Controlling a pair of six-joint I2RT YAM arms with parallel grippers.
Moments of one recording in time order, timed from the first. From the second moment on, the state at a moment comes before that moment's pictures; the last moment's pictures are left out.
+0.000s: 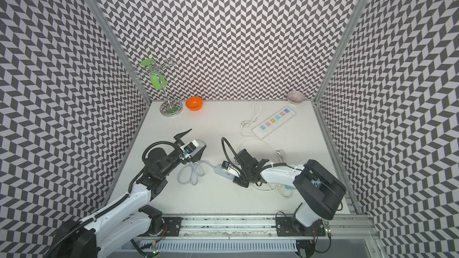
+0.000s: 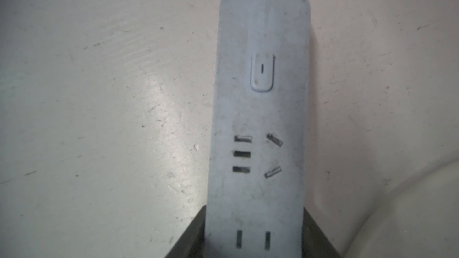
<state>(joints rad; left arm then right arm) -0.41 0.94 0.36 0.55 0.24 0.68 0.83 1.57 0.71 -0.19 -0.18 -0.40</state>
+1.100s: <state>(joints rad) -0.40 0.97 0.40 0.52 0.25 0.71 0.83 1.49 0.66 -0.22 -0.17 -0.39</state>
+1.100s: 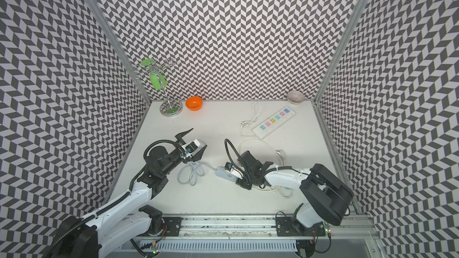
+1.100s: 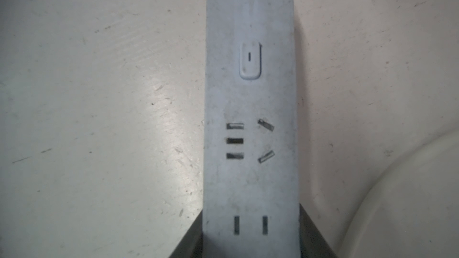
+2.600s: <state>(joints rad) -0.36 0.68 0.44 0.27 0.44 0.46 0.45 1.32 1.68 -0.90 -0.64 -0.17</state>
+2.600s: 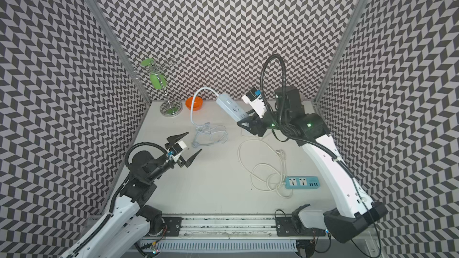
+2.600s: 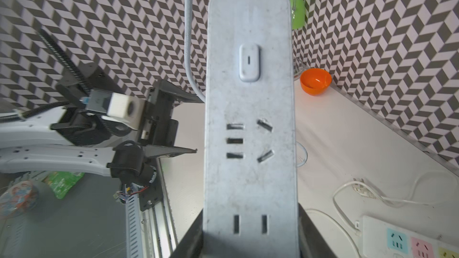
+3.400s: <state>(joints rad) -0.34 0.69 0.50 0.13 0.41 0.53 0.42 1.24 1.72 -0.91 -0.77 -0.15</state>
